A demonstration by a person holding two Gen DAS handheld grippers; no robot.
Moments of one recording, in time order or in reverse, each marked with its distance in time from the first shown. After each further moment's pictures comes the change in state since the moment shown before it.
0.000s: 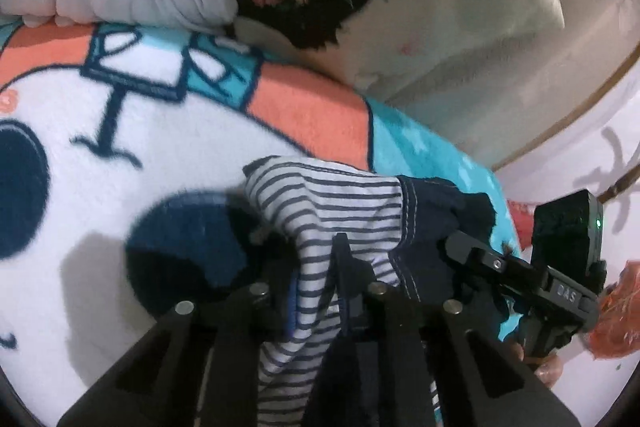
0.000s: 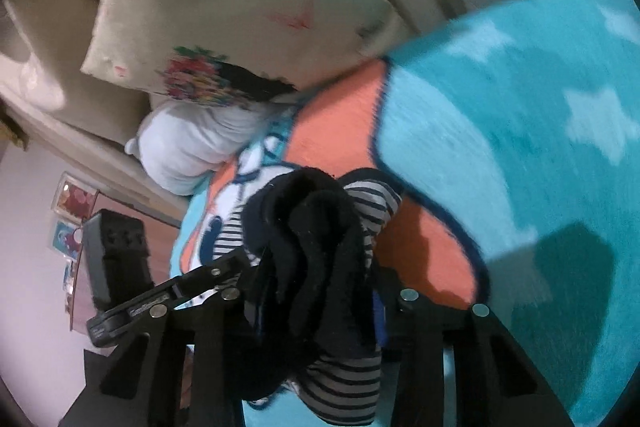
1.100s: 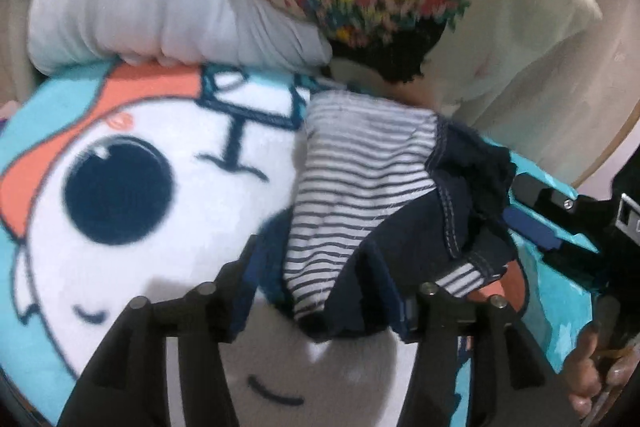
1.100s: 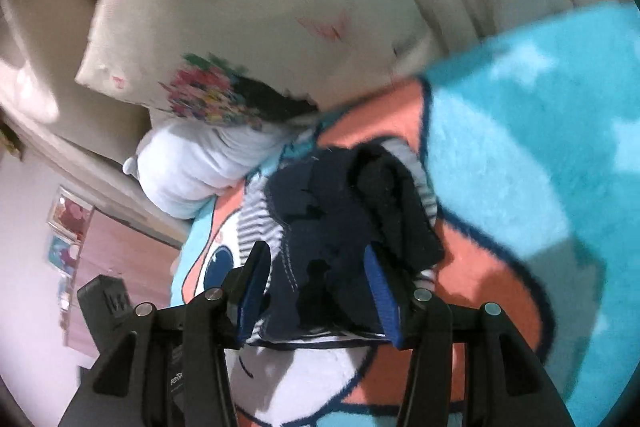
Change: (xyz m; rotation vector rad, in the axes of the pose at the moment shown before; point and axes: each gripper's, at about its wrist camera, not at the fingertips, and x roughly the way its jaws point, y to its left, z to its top) left arm -0.037 0.007 -0.031 0.053 -0.199 0.380; right arm 0.025 0.035 0.002 -0.034 -0.111 -0.077
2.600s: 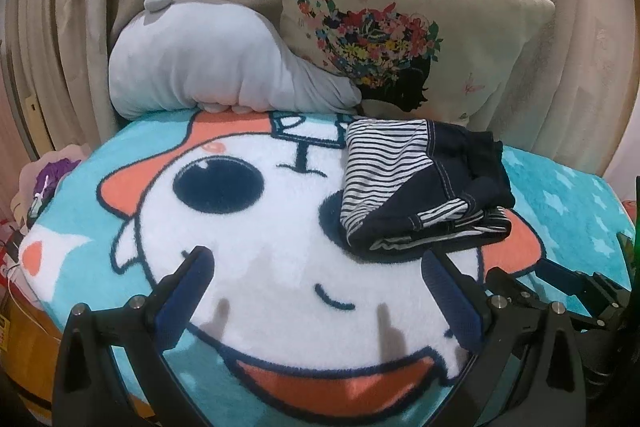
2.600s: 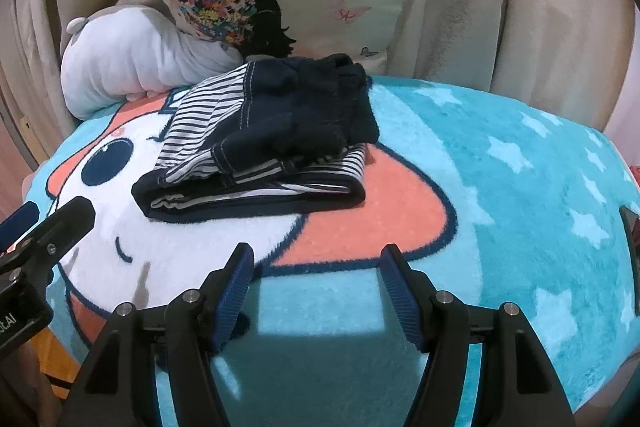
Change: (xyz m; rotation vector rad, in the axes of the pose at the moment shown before) left arm -0.077 0.000 -0.060 0.076 -0.183 0.179; right arm -0.019 0.042 -0.111 -0.359 -0.025 -0.551
